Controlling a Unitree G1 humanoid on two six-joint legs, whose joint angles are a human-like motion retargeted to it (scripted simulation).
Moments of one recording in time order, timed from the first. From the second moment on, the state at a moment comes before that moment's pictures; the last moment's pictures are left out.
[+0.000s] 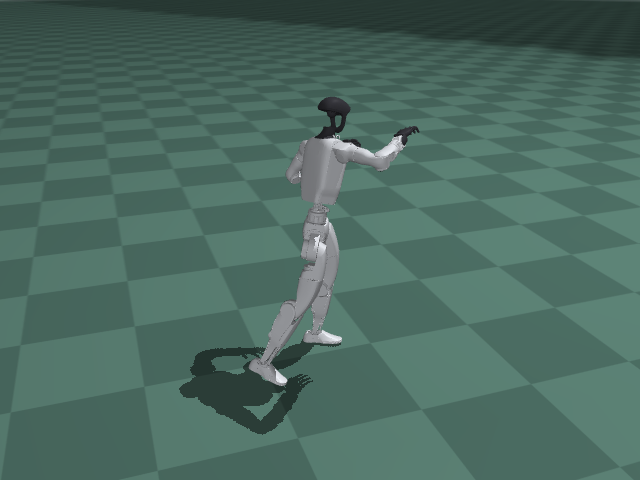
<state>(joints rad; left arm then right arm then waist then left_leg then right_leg) 0.02 0.72 0.06 -0.70 -0.22 -0.22 0.07 -0.67 -1.39 0.17 -0.29 -0.36 -0.04 -0.10 0.67 -0.19 0.19 -0.14 0.12 -0.06 0.15 -0.18 -0.23 0.21 -0.21 -0.37 0.16 -0.17 0.11</state>
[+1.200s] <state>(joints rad) -1.44 0.15 -1.17 1.34 0.15 -0.10 0.56 -1.11 -1.00 1.03 0.77 -0.11 -0.16 -0.52 0.20 0.07 -0.02 -0.25 0.11 0.24 0.44 -0.17 -0.06 -0.01 -0.20 -0.02 1.47 -0.37 -0.05</state>
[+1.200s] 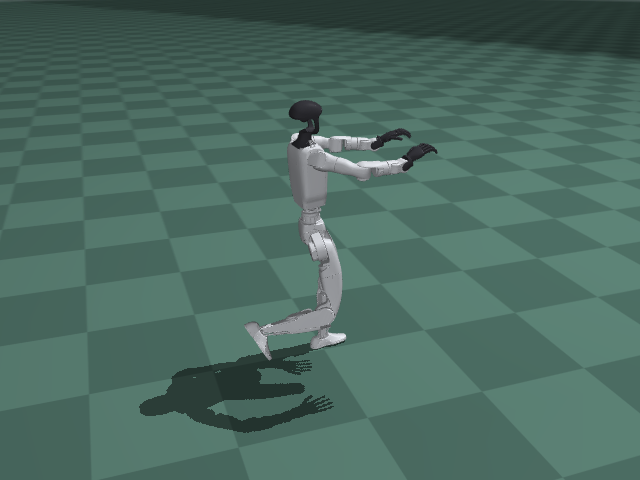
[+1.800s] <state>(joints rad) -0.53 0.59 -0.53 -0.10 -0.09 -0.11 0.08 0.45 -1.03 -0.47 -0.49 -0.23 -0.12 -0.25 -0.10 0.00 0.03 0.28 0.38 -0.20 0.07 -0.18 -0.23 -0.50 -0.38 -0.35 1.21 0.23 0.26</state>
